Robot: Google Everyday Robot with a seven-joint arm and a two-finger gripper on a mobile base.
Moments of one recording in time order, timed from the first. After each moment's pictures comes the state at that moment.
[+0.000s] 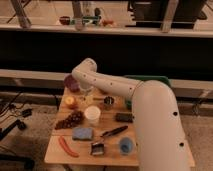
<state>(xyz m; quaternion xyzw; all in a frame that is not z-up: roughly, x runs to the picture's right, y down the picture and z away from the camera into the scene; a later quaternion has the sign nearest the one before) -0.119 0.033 0.894 -0.24 -0.10 -0.18 0.95</state>
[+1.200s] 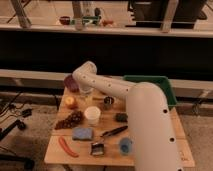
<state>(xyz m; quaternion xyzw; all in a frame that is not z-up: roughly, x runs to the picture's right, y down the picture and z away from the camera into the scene) -0.120 0.052 0.924 -0.27 -0.09 -0.15 0.95</state>
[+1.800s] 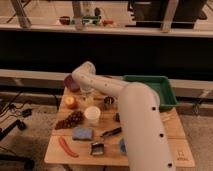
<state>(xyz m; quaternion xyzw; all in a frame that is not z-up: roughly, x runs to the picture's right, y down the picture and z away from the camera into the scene) -0.101 0.056 0.945 -0.30 -0.03 -0.10 0.95</state>
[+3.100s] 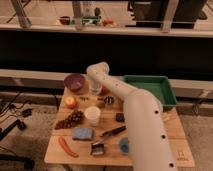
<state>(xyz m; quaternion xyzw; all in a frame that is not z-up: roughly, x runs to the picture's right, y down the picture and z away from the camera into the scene) -0.076 0.057 0.976 -0.34 -0.09 0.05 0.93</state>
